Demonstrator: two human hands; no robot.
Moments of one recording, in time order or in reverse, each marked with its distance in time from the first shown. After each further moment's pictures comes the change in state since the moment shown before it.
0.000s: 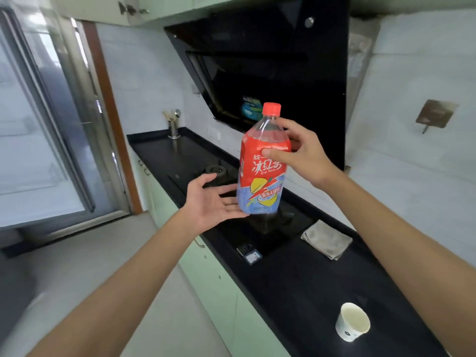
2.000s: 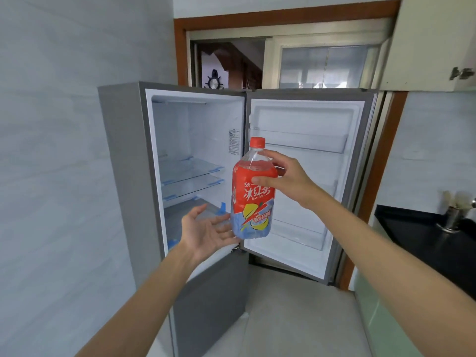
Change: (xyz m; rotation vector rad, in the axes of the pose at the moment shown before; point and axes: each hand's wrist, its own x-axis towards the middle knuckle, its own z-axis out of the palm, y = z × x) left_hand -0.386 0.352 -0.475 -0.224 0.666 0.794; right_hand 0.282 -0.258 0.726 0.515 -0.785 -0.334
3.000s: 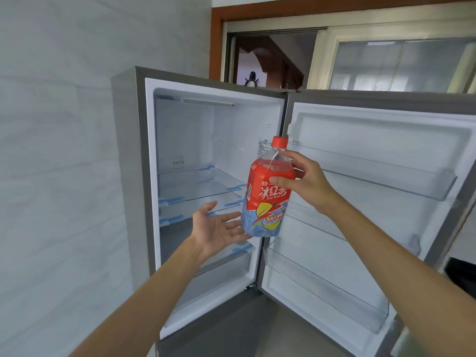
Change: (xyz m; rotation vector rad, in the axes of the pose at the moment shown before) left_hand 0.221 0.098 -0.047 -0.100 0.101 0.084; right_hand 0.235 0.128 -0.005 0.065 -0.062 -0.078
